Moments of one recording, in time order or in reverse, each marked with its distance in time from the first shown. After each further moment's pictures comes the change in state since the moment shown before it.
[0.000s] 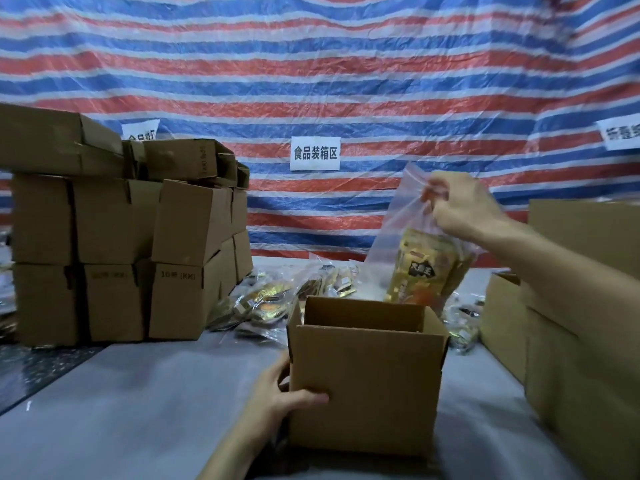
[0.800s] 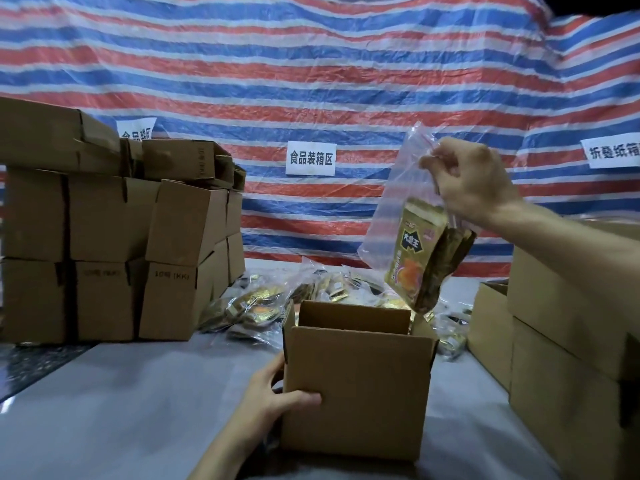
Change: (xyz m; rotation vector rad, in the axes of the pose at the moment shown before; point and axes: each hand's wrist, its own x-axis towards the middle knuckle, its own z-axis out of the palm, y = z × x) left_hand 0.006 -0.008 -0.002 -0.006 0.020 0.043; right_hand 0.012 -0.007 -0.034 0.058 0.241 -0.453
